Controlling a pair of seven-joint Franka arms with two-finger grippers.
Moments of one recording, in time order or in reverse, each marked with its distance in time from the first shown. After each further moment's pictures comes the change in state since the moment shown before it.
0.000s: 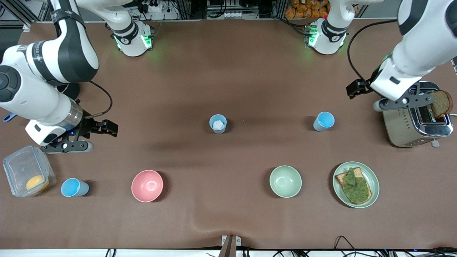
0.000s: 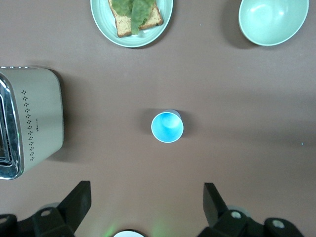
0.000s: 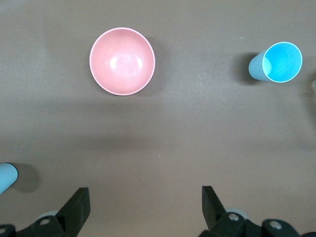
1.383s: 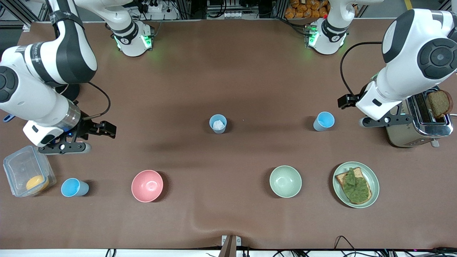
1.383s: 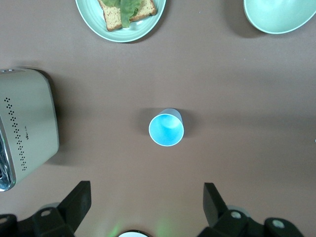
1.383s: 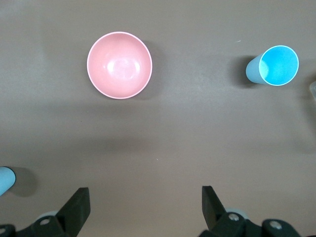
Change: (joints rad) left arm 0.001 0.098 -0.004 0.032 0.005 0.003 0.030; right arm -0.006 0.003 -0.004 -0.002 0.000 0.015 -0.005
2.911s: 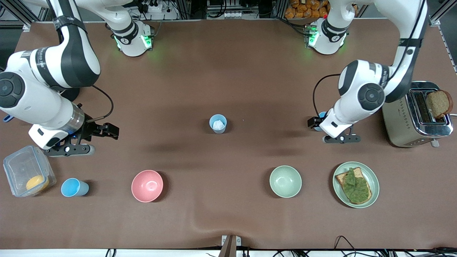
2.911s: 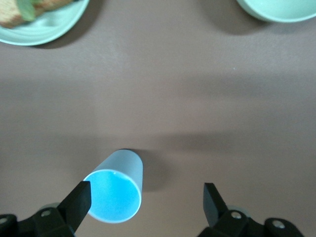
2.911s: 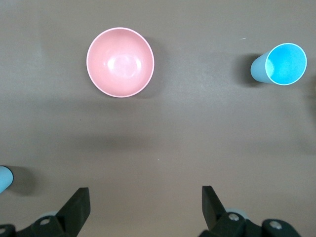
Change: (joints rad) left arm 0.025 0.120 -0.065 -0.401 -0.057 0.615 -0.003; right arm 0.000 0.018 0.005 -0.002 0.000 0.007 -0.003
